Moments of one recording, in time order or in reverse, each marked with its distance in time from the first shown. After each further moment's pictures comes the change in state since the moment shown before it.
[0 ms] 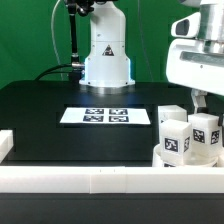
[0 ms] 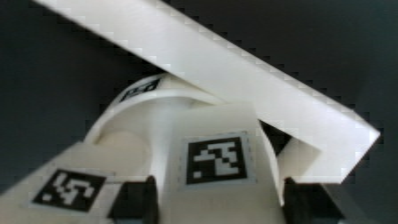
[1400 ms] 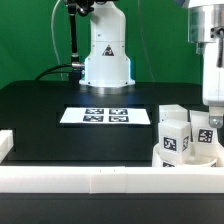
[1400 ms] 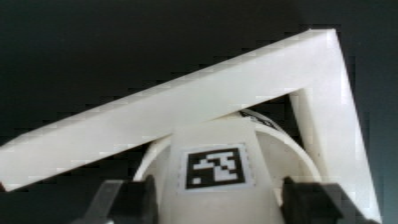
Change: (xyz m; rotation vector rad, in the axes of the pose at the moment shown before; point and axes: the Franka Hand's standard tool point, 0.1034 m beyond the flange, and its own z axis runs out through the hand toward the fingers) arm 0.001 -0.004 -0.001 0.028 -0.130 0.799
